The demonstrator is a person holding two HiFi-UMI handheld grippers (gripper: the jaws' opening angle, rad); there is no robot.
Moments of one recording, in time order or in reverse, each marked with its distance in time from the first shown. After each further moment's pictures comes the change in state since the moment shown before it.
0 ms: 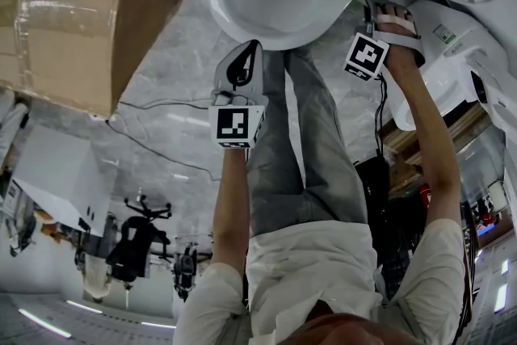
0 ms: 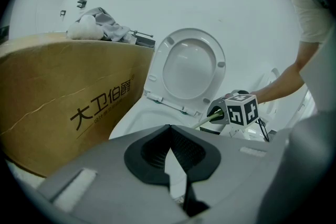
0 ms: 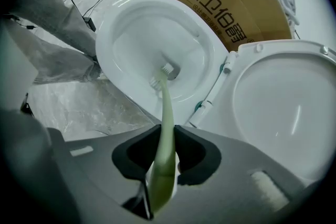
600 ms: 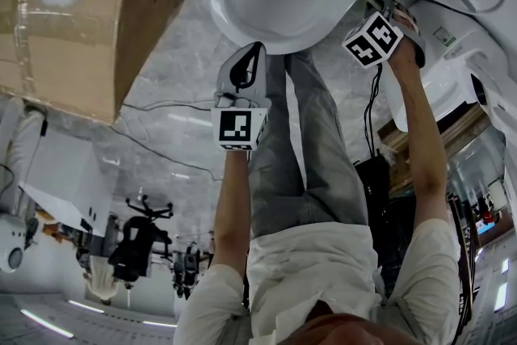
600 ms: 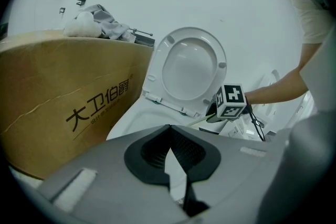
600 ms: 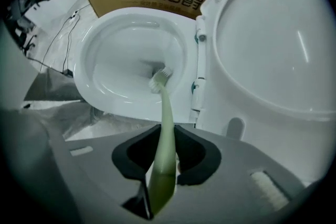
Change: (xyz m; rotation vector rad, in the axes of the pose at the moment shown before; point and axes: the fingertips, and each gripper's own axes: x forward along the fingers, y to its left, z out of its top) left arm 0.009 -0.001 0.003 -0.010 0.013 -0.019; right arm 0.016 -0.012 -0.008 0.514 0.005 0.232
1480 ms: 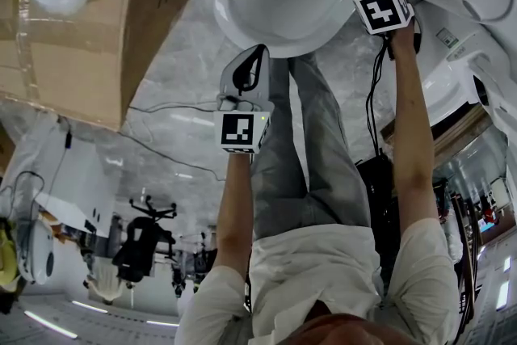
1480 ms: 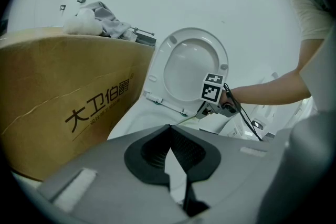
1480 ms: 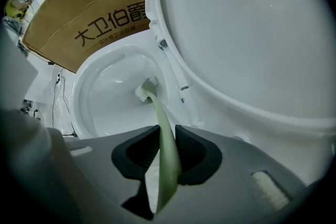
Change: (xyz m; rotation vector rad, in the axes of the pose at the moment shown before) left arm 0.004 0.006 0.006 -0.017 0.005 -0.016; right arm 0.005 -0.036 0.040 0.523 -0.056 0.210
